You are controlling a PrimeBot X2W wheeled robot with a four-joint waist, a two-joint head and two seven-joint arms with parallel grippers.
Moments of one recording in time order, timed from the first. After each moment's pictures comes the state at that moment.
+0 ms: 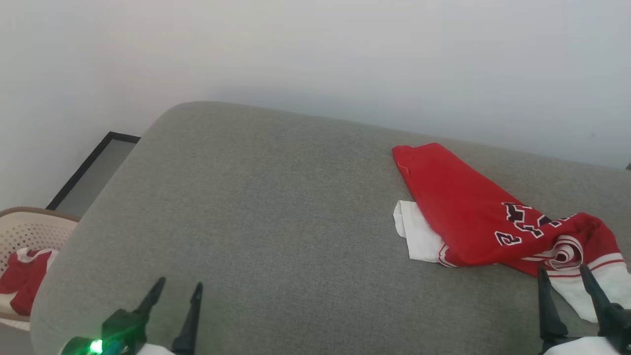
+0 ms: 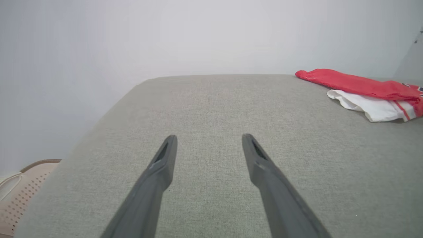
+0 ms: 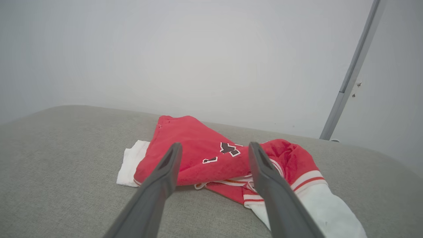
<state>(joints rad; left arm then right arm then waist) 0.02 0.39 -0.29 0.24 -0.40 0.06 -0.26 0.12 -0.09 -0.21 0.13 0.08 0.13 -0.26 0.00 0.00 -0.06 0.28</state>
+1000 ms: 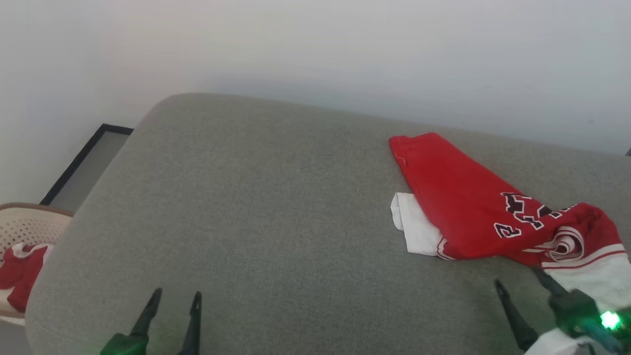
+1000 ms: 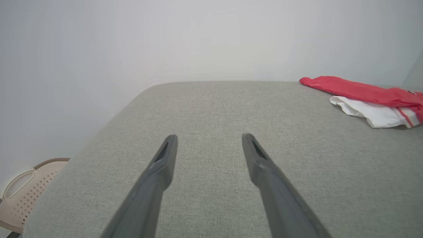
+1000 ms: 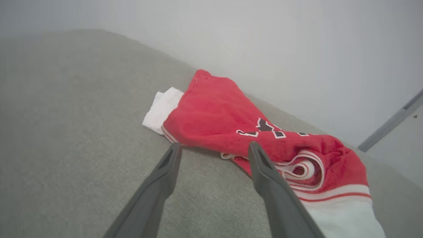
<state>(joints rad) 0.16 0.17 0.00 0.12 -0.13 -0.08 -0.26 0.08 -0.28 0.04 0.19 0.08 0.13 -0.20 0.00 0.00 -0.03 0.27</state>
